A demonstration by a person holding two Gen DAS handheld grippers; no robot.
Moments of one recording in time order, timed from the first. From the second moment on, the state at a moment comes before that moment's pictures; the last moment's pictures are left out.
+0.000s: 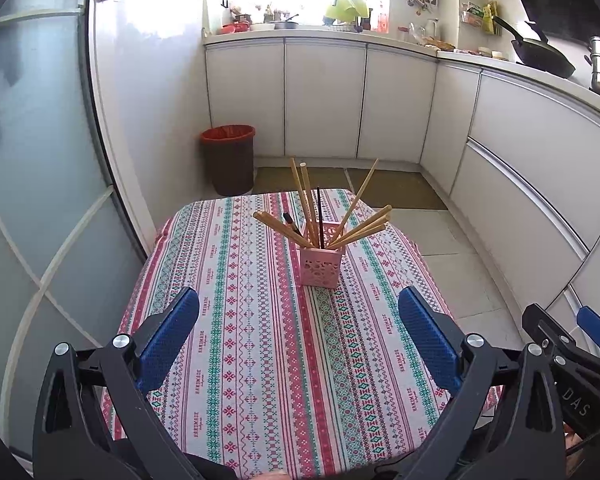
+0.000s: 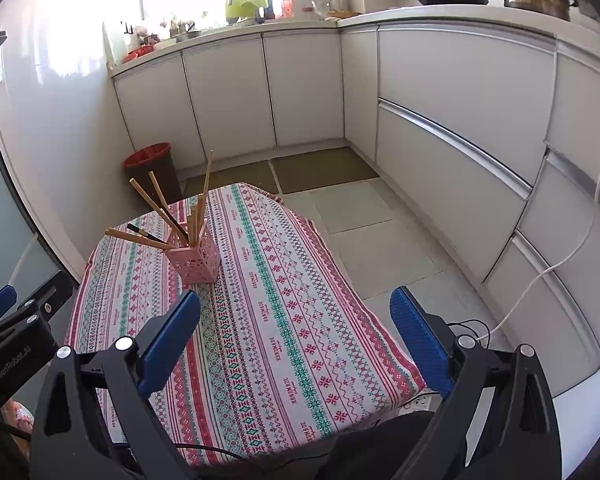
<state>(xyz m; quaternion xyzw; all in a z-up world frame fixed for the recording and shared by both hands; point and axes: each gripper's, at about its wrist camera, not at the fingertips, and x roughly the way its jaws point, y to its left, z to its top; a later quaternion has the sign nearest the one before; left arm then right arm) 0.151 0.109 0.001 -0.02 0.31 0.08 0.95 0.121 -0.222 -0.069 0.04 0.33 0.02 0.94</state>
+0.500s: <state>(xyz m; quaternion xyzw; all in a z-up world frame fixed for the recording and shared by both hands) 0.151 0.102 0.002 -0.02 0.32 0.08 0.95 0.118 -0.231 -0.066 0.05 0.33 0.01 0.94</state>
